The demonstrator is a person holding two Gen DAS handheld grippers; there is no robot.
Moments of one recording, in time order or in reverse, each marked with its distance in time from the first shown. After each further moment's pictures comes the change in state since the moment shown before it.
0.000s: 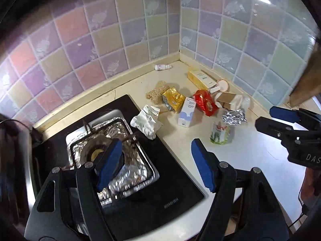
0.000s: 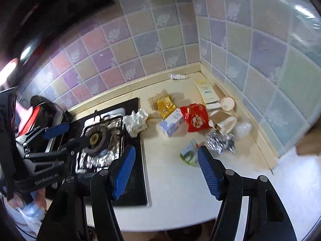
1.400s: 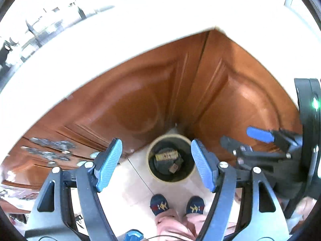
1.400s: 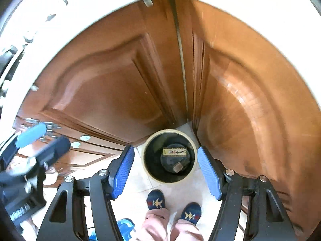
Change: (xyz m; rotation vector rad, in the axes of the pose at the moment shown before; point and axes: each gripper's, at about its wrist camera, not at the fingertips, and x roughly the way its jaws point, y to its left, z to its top) left arm 0.060 -0.203 -0.400 -0.008 0.147 -0.029; right arm 0.065 -0.100 -0.459 0.147 0.256 -0.123
